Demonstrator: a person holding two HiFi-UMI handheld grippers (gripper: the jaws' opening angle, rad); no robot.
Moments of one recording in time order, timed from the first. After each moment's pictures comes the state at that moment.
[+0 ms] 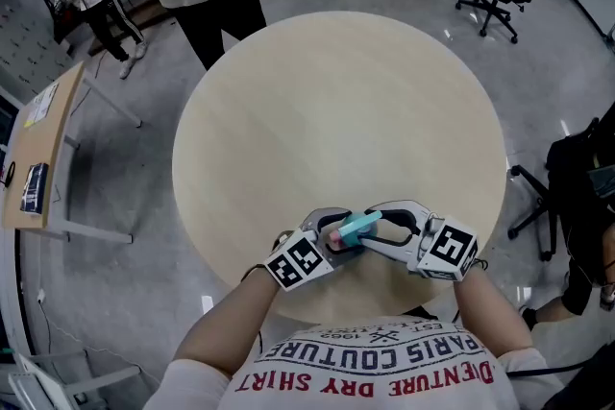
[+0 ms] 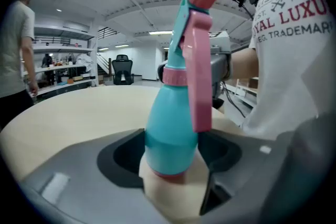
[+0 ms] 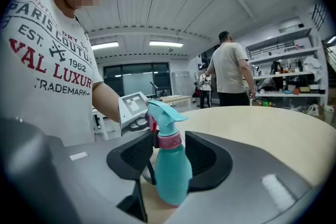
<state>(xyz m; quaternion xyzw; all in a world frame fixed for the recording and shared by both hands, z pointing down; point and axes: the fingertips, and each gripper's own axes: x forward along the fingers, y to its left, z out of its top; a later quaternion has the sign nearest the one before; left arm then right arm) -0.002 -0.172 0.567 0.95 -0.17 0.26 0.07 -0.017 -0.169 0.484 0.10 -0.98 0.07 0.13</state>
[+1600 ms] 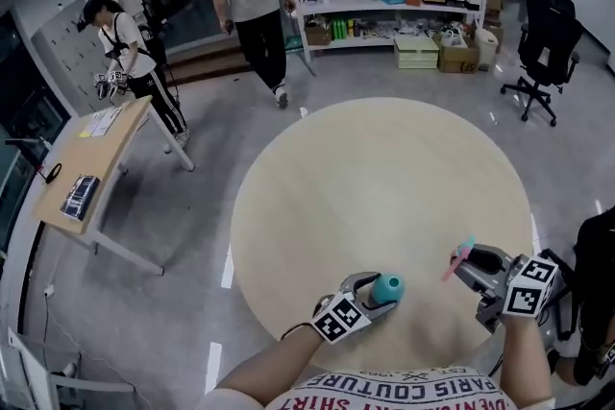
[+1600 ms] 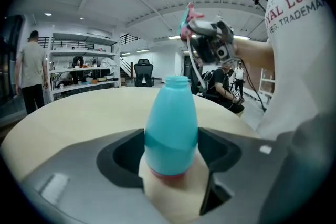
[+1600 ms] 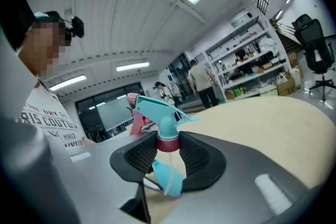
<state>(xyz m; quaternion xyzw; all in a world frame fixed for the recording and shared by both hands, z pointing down) -0.024 -0.191 0.571 0.93 -0.28 0.25 0.08 0.073 -0.232 0.393 0.23 -0.95 0.23 0.05</state>
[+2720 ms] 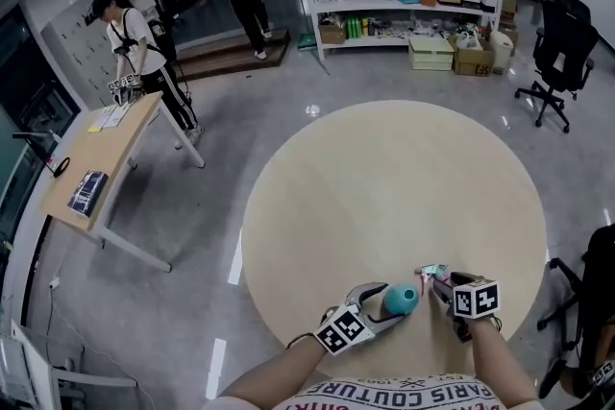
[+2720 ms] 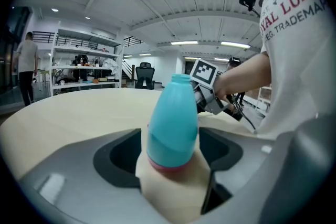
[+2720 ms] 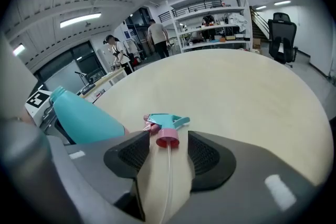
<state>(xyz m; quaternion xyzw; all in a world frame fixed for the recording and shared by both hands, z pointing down) -0.036 -0.186 0.571 0.93 -0.28 0.20 0.10 0.076 -0.267 0.624 0.39 -0.81 0.31 0.30</state>
